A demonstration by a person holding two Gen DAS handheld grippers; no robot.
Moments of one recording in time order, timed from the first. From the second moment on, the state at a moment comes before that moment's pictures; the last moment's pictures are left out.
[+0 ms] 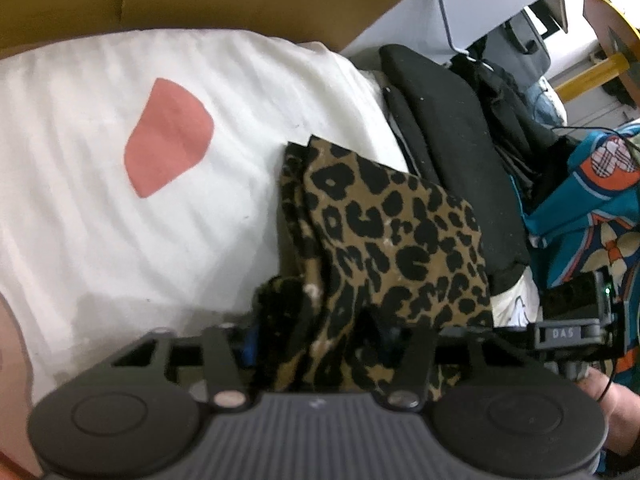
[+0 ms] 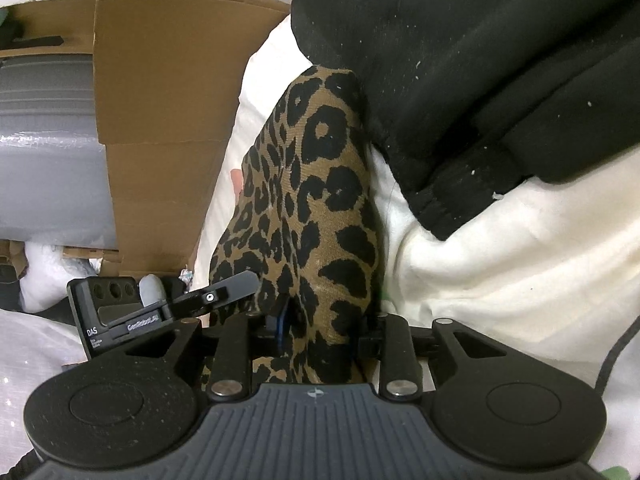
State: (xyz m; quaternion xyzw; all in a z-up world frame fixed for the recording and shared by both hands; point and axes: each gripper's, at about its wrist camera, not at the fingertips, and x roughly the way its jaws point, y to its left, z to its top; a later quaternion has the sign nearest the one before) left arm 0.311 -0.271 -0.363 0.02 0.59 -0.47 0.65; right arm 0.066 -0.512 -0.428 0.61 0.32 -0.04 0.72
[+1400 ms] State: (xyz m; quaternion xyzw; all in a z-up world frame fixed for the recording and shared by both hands) left arm 0.270 -0.260 -0.247 0.06 0.56 -0.40 0.72; right arm 0.093 -0.482 -0.307 0.49 0.38 -0.05 0.78
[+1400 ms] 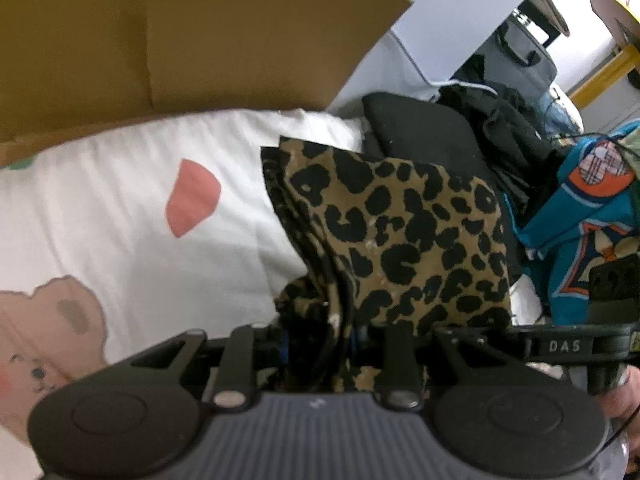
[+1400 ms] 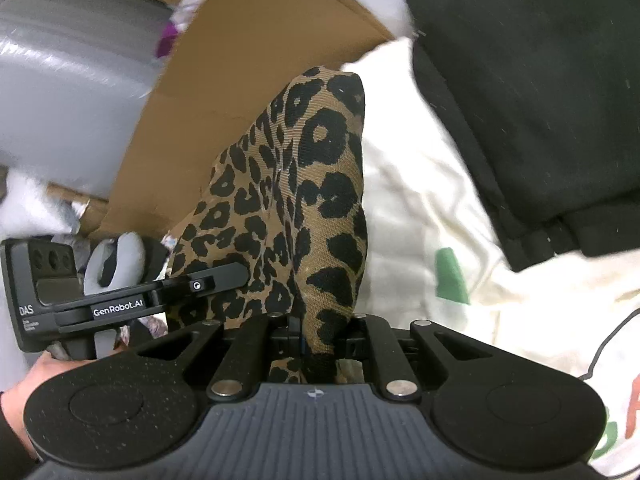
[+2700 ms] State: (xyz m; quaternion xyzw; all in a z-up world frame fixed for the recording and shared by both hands) left arm 0.179 -0.219 0.016 -0.06 0.46 -0.33 0.83; right arm 0.085 -0.466 -0.003 0.30 0.35 0.01 0.89
